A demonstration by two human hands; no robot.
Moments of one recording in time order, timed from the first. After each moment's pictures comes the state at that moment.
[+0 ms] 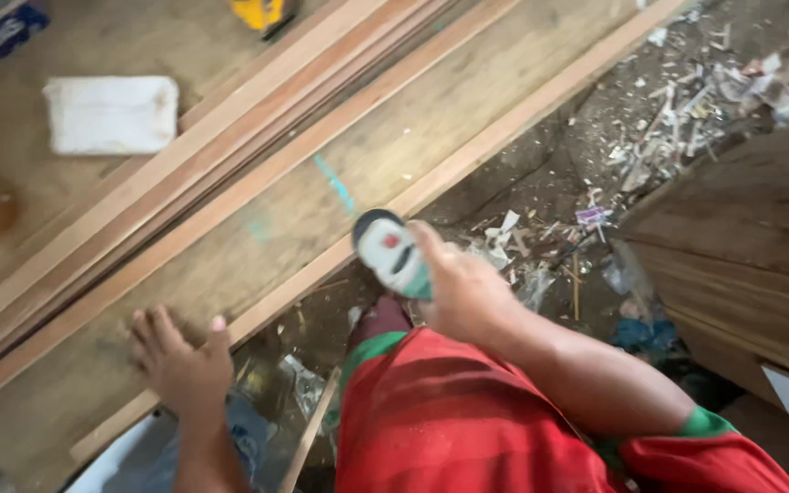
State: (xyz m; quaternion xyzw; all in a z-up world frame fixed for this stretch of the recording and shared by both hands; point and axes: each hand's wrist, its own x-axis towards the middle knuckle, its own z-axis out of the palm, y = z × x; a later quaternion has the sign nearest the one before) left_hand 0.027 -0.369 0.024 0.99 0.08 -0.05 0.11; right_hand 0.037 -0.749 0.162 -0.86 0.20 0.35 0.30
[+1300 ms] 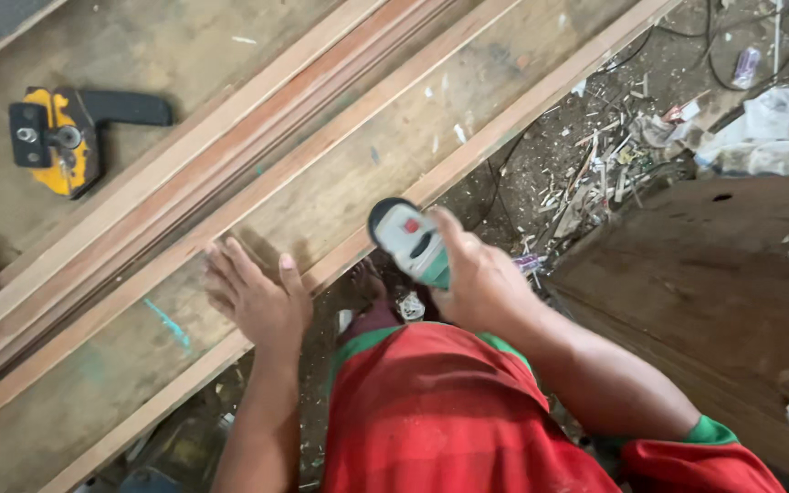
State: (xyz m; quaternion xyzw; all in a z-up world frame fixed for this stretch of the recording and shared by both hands) left_hand 0.132 -0.796 0.005 0.98 0.08 -0.05 0.16; right_hand 0.087 -1.061 0.130 -0.90 0.15 0.30 0.29
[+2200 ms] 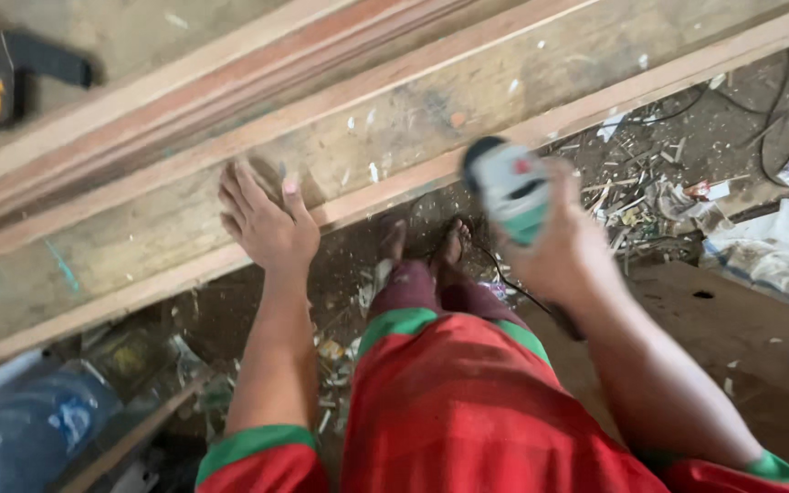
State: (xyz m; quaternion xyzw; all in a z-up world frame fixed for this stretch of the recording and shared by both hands) left_hand 0.168 -1.010 -0.011 0.97 0.21 -0.04 0.15; right_hand 0.142 -1.325 0.153 -0.90 0.24 0.25 0.27
